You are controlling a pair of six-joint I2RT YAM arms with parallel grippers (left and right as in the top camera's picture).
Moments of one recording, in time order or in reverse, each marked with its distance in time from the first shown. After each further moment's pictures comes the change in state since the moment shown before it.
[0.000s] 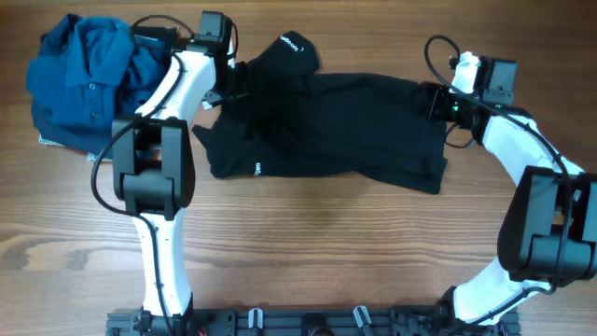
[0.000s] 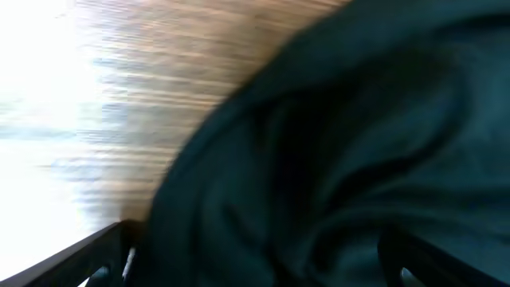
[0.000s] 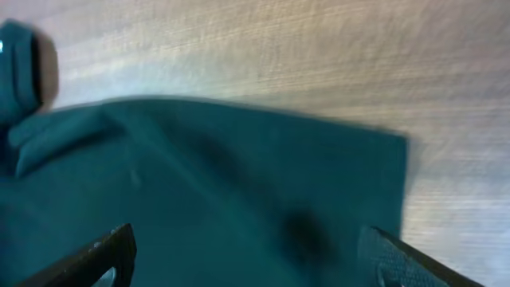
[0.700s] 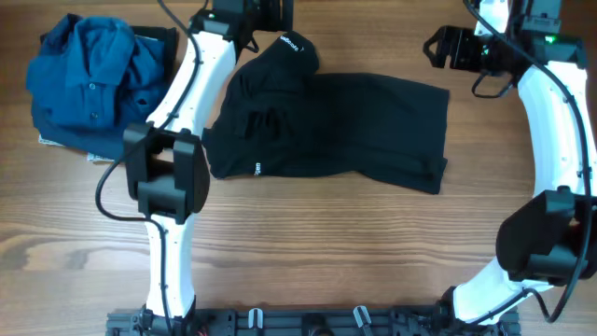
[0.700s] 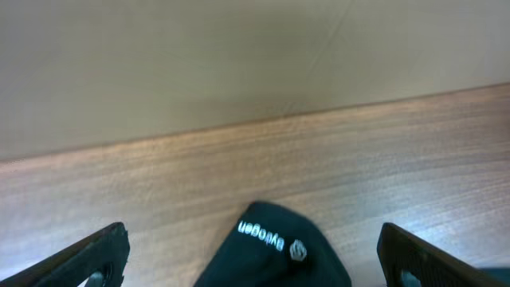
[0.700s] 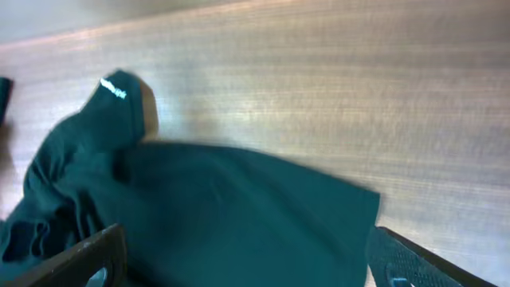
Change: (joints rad) left arm -0.100 0.003 0.269 0.373 -0.047 0.248; right arm 0.016 0.002 0.594 -0.626 -0.006 -0.085
